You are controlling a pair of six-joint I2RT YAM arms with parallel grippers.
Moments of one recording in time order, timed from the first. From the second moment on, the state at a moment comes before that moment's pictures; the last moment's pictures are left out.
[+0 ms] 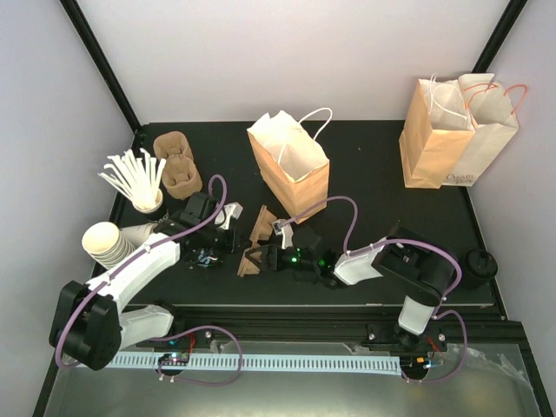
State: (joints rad) left arm -0.39 1.15 0.68 -0.51 0.55 -0.43; right arm 1.00 1.75 0.61 0.75 -0.26 0.85
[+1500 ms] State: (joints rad) left arm -0.39 1.13 0.69 -0.52 0.48 -0.42; right arm 0.94 1.72 0.41 0.94 -0.25 0.94
